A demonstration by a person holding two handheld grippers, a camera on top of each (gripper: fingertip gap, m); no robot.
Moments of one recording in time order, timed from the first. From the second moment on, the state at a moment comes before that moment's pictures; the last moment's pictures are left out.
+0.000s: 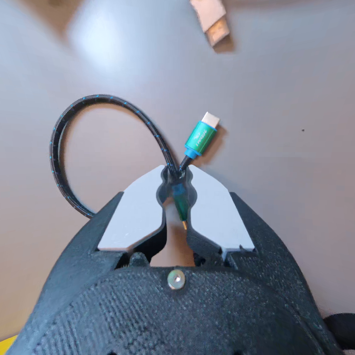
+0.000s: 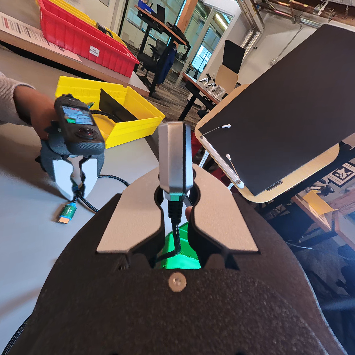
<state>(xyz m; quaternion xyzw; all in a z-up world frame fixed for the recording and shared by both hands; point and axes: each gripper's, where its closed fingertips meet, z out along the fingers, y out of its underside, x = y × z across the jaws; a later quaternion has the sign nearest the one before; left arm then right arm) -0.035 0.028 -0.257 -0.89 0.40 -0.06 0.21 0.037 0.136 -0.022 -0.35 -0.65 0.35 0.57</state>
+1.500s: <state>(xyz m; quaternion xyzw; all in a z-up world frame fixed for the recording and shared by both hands) -0.035 0.053 -0.204 -0.90 0.30 -0.14 0.29 0.038 0.140 -0.024 -0.34 -0.66 0.33 0.59</state>
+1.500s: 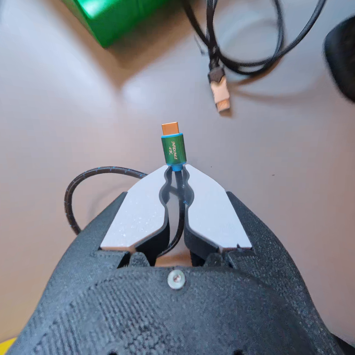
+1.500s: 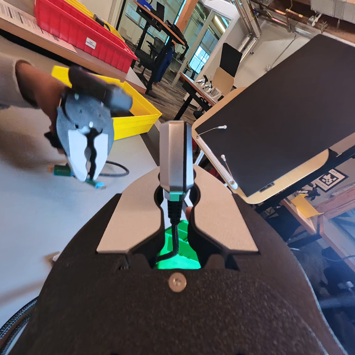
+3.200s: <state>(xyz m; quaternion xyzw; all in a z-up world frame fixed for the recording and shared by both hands) -0.075 0.012 -0.216 -0.93 0.29 -0.11 0.19 -0.033 0.063 -0.187 -0.06 -0.80 -0.01 0.60</state>
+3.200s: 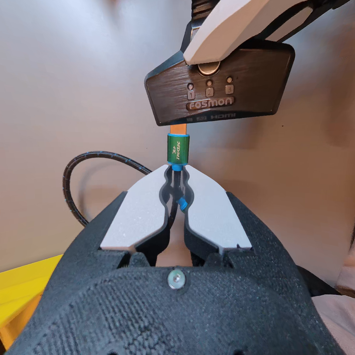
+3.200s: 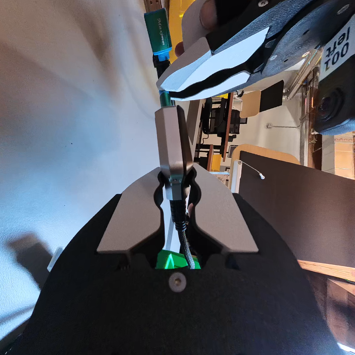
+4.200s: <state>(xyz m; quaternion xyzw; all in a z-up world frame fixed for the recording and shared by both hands) -0.046 0.002 -0.230 -0.86 0.38 -0.26 0.24 -0.010 0.033 -0.200 -0.05 -0.85 0.06 0.52</state>
